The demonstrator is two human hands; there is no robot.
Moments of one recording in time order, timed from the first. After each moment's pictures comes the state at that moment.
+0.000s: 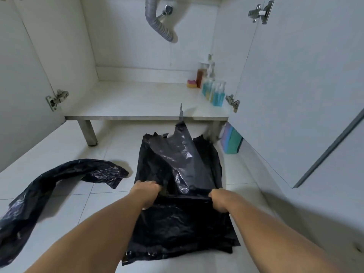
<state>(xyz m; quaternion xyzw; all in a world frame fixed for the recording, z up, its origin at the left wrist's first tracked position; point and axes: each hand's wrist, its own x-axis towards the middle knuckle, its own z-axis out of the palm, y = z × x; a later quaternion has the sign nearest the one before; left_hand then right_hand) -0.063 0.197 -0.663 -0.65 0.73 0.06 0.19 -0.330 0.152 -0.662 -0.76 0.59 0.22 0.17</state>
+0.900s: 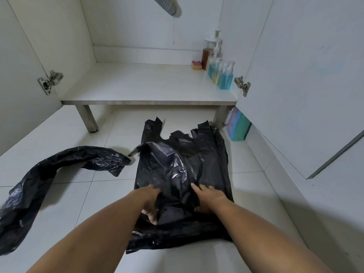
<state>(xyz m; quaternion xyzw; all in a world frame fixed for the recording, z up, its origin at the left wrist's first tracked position) -0.053 0.206 -0.705 -0.65 0.67 0.27 0.24 -0.288 0.160 -0.723 -0.81 0.51 0.24 0.17</state>
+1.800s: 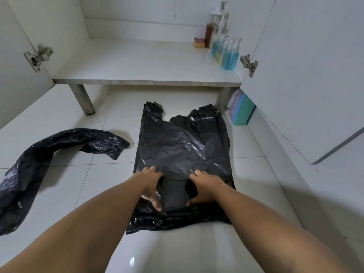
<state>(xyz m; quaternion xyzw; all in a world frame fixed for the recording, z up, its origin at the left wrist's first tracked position) -0.056 0.210 -0.709 -0.64 0.70 0.23 0.23 -0.288 0.167 -0.725 -0.86 0.44 0.20 0.17</state>
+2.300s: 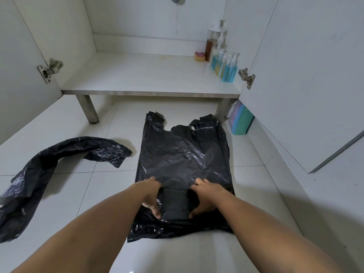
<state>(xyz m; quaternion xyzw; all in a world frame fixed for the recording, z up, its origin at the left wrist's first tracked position) -0.051 0.212 -0.712 -0.64 0.68 0.28 0.21 -0.287 0.170 -0.712 -0.86 0.43 0.24 0.15</state>
